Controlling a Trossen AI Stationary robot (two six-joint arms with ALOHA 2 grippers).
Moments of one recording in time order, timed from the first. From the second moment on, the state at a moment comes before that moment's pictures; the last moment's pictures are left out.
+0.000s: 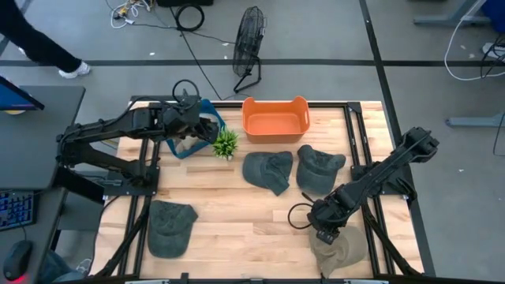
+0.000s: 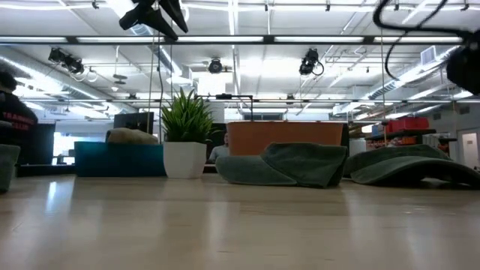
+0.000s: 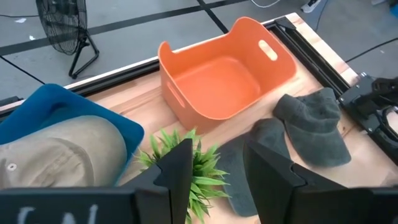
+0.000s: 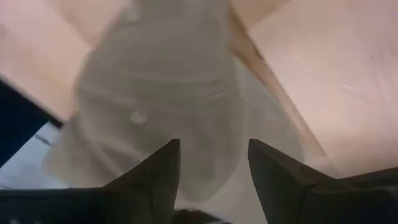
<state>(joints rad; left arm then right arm) 0.14 1.20 1.33 -0.87 -0.44 -0.75 0.60 1.51 0.87 -0.83 -0.41 1.29</state>
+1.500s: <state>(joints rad) -0.03 1.20 1.33 -0.63 -0.23 -0.69 0.01 1.41 1.44 -0.94 -0.01 0.66</state>
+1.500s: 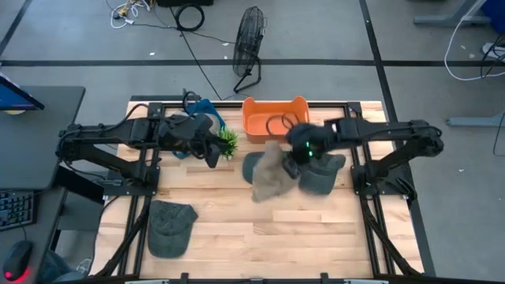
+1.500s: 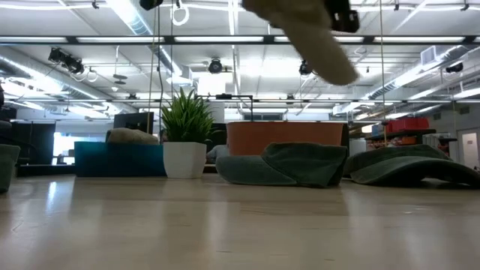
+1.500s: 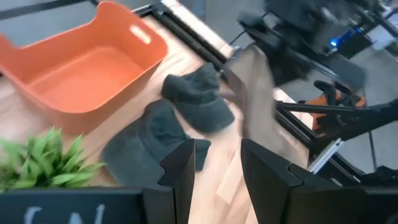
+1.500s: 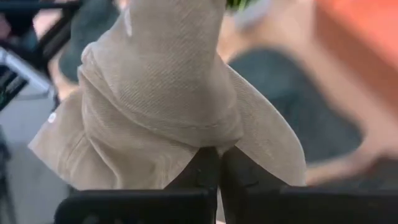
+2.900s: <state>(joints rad) 0.03 1.39 1.33 -0.47 -0.30 -0.46 -0.20 1.45 1.44 -0.67 0.02 0.38</state>
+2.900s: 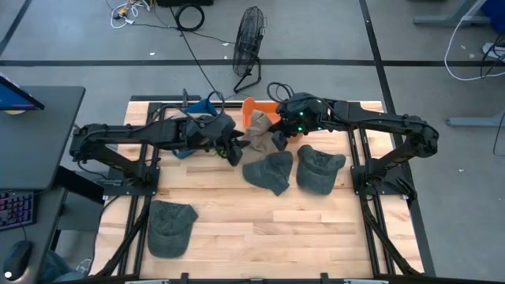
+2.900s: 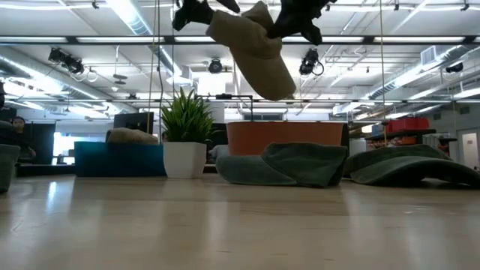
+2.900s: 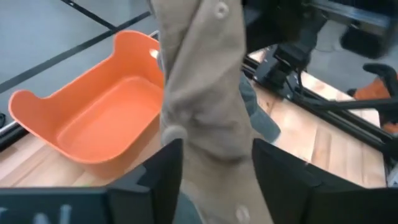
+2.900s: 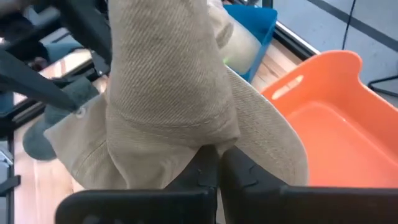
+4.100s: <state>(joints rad) 0.10 1.48 1.33 -0.37 -0.30 -0.51 -0.19 1.45 1.44 -0.63 -0.02 0.32</state>
